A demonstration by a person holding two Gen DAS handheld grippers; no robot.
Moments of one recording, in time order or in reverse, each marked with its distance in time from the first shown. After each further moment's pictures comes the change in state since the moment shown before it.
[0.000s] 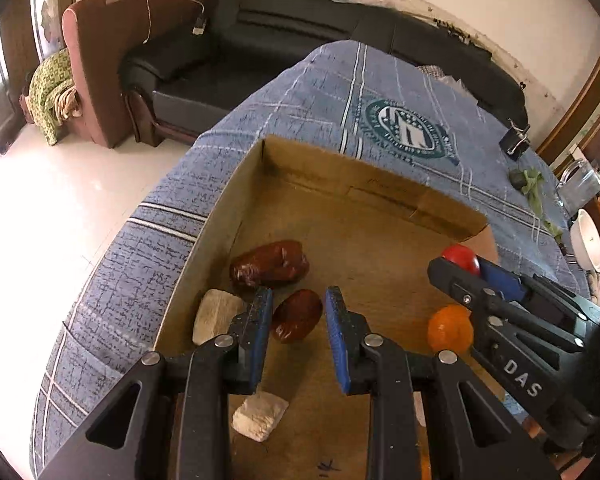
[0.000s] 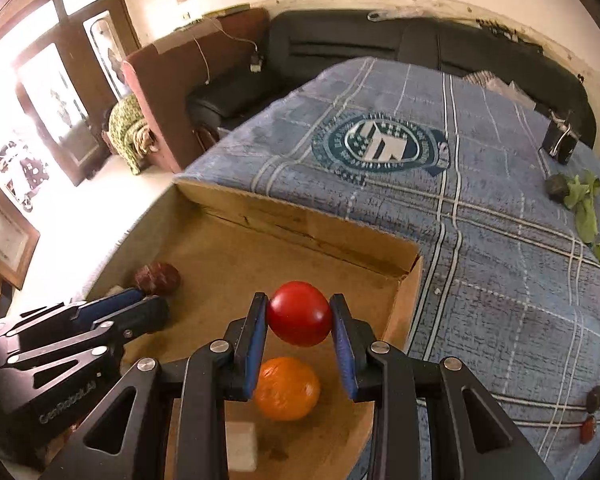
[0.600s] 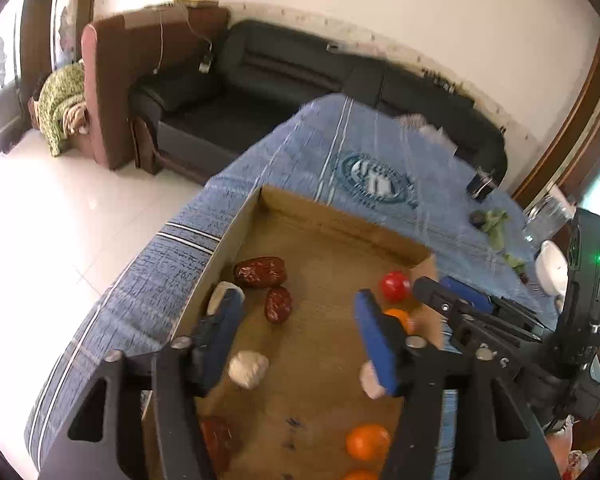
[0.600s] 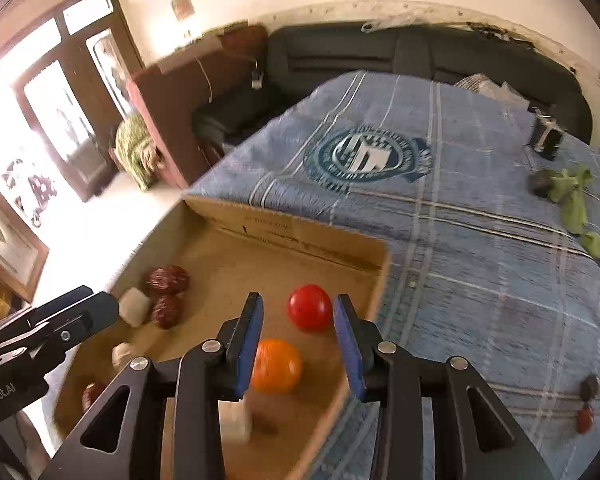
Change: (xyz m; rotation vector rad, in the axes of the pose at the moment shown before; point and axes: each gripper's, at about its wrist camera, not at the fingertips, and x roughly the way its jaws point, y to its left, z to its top) left arm -0.089 -0.006 -0.028 -0.052 -0.197 -0.059; right arm -0.046 -0.019 -0.015 0.046 -0.082 0.046
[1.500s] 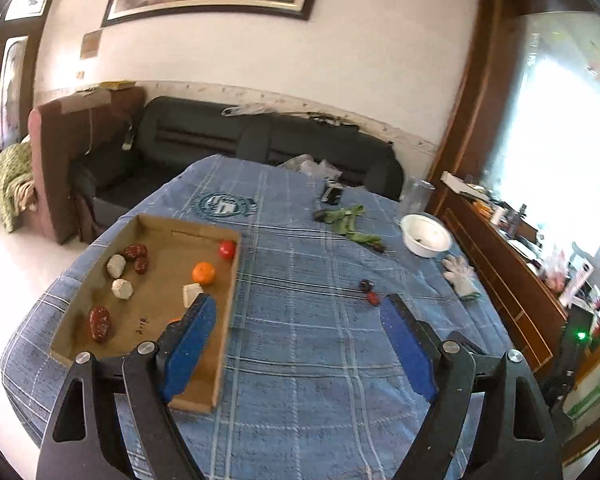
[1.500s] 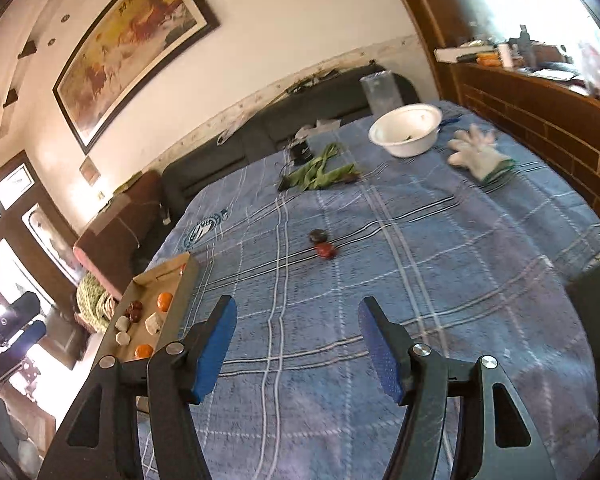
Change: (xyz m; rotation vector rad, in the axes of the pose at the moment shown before) left arm -0.167 -0.150 -0.130 0.215 -0.218 -0.227; right arm -0.264 -0.120 -0.216 0.481 -0.401 -0.198
